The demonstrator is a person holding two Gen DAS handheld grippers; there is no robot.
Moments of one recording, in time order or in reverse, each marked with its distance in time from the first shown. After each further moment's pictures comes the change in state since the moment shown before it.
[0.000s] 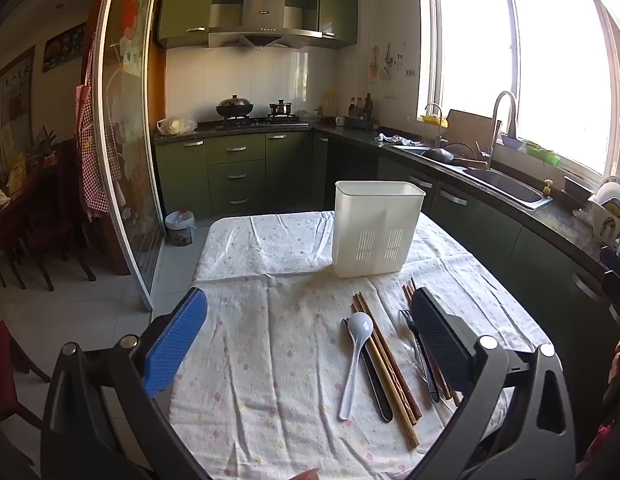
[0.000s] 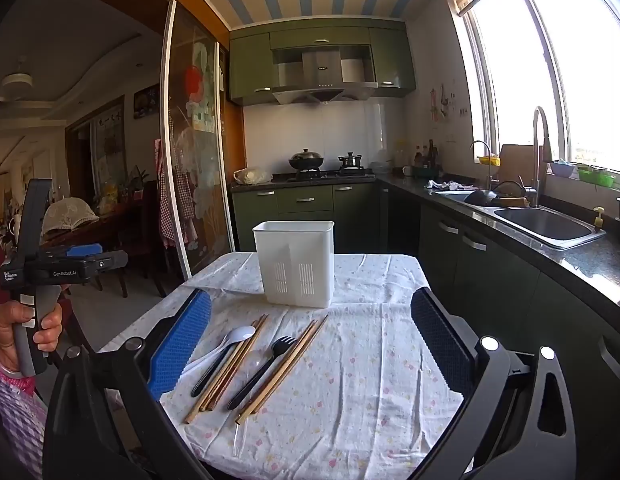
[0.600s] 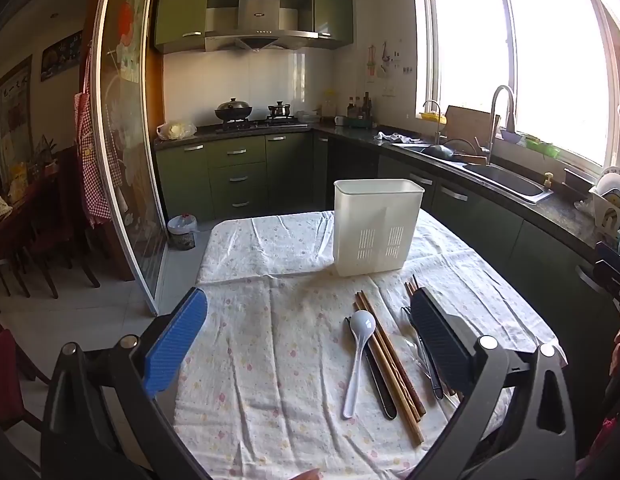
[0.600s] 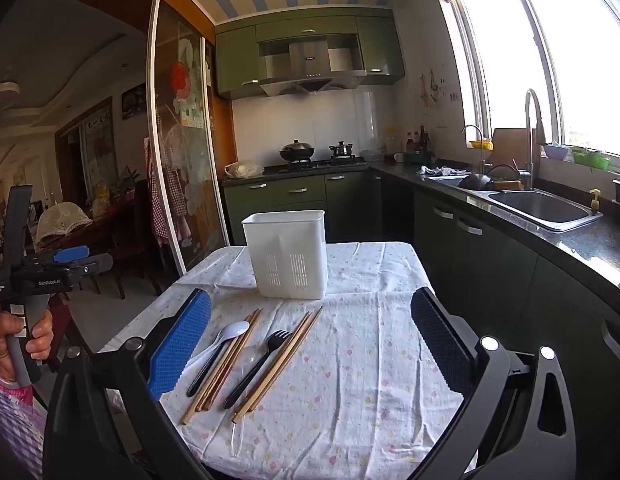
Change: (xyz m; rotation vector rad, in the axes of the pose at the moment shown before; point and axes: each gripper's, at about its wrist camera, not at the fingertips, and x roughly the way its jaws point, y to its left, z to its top) left arm -0.001 0.000 0.000 0.026 -0.001 0.006; right arm 0.014 -0.006 -0.005 0.043 0.039 -0.027
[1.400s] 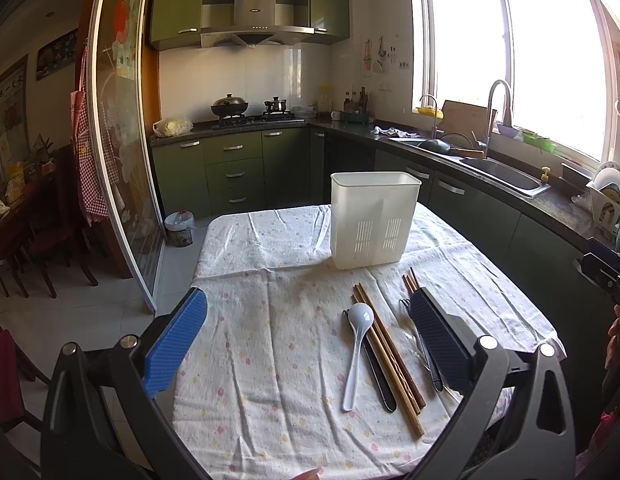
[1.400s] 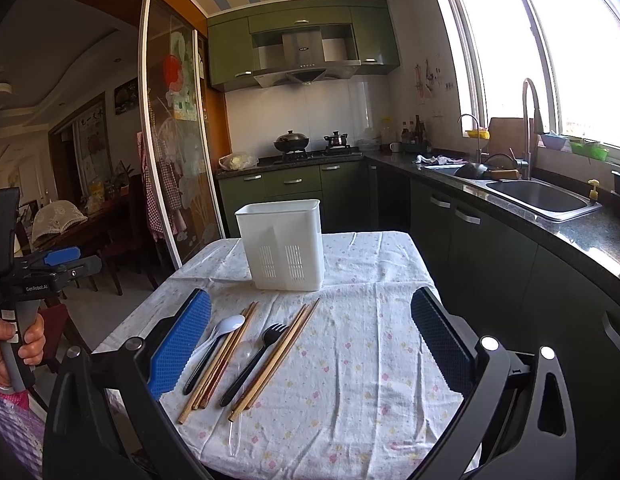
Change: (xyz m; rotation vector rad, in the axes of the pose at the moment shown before) left arm -0.001 -0.003 -0.005 0.012 0.014 -0.008; right arm 0.013 -0.002 0.001 0.020 0.036 -0.013
